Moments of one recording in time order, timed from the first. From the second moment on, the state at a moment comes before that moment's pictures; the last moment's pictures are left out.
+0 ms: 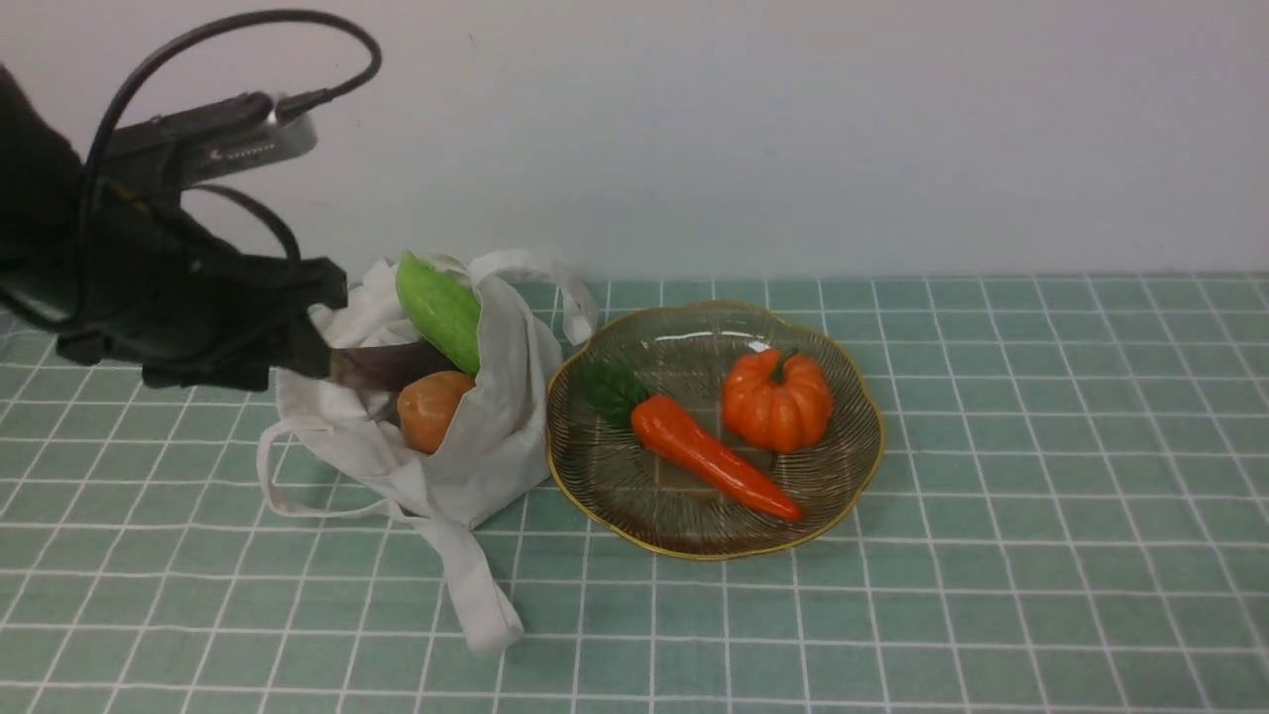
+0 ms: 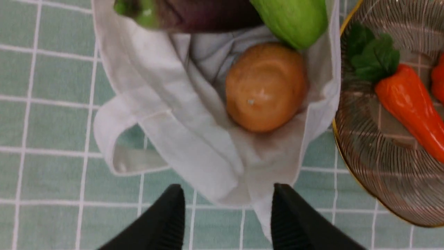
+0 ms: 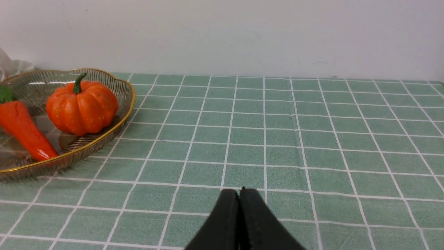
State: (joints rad) right arm 0.02 -0.01 0.03 -0.03 0.36 0.01; left arm -0.06 1.53 -1.22 -0.24 0.85 -0.05
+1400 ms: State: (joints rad) right arm 0.02 -0.01 0.03 -0.03 0.36 0.01; left arm -0.06 2.00 -1.56 -0.42 0.54 0.11
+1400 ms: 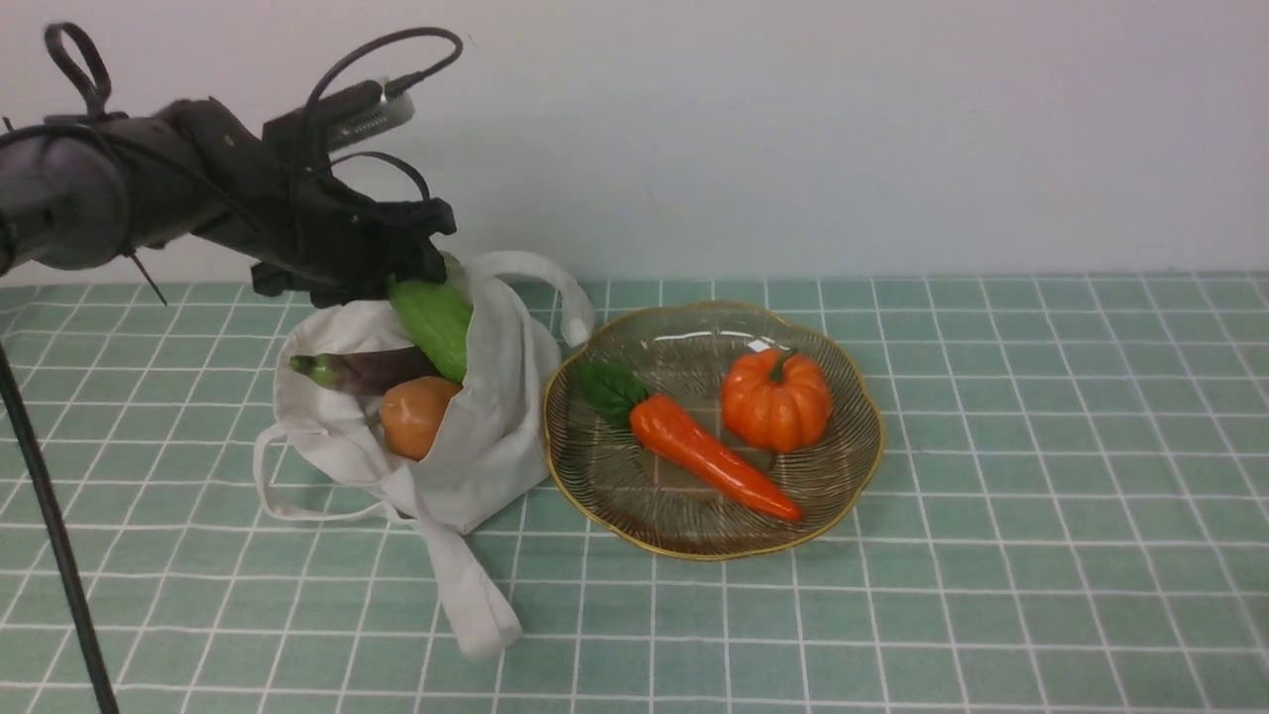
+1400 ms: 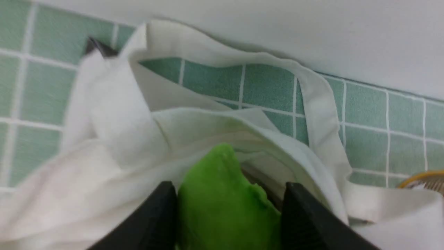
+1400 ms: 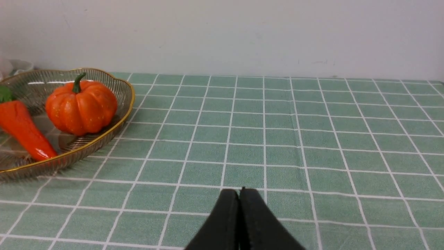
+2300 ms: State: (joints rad) right arm 0.02 -0.01 0.03 -0.03 0.36 0.01; left arm -0.42 1.84 -1.56 -0.48 0.74 0.12
